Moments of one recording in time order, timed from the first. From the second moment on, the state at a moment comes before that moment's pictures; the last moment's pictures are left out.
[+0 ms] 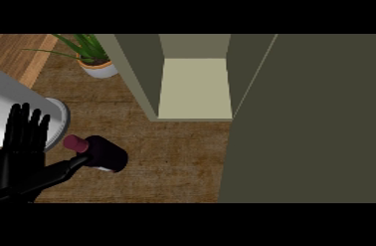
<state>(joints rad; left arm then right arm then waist) 0.12 0.08 0.15 -1.86 0.21 0.22 0.11 -0.12 -0.05 0.15 -2.47 -0.08 0.03 0.62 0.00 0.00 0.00</state>
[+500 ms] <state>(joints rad) 0.13 0.06 0.19 -1.57 0.24 0.11 -0.10 -0.14 -0.04 0.15 -2.47 -0.06 0.02 0.63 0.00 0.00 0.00</state>
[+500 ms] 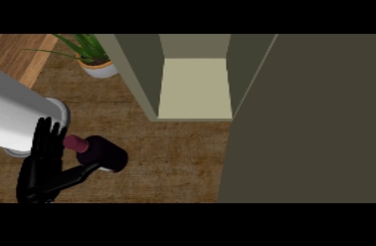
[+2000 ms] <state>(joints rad) -0.08 0.06 0.29 -0.74 0.32 -0.22 -0.67 -0.12 -0.04 0.16 -2.48 -0.04 0.05 0.62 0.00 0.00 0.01</state>
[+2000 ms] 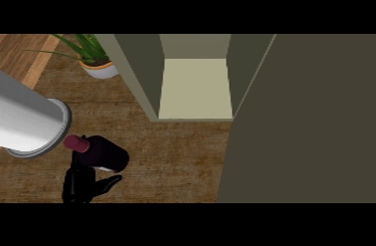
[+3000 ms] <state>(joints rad) -0.30 0.08 0.33 -0.50 0.37 -0.22 -0.76 -0.08 -0.02 0.16 -2.47 -0.06 0.08 0.60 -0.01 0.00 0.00</state>
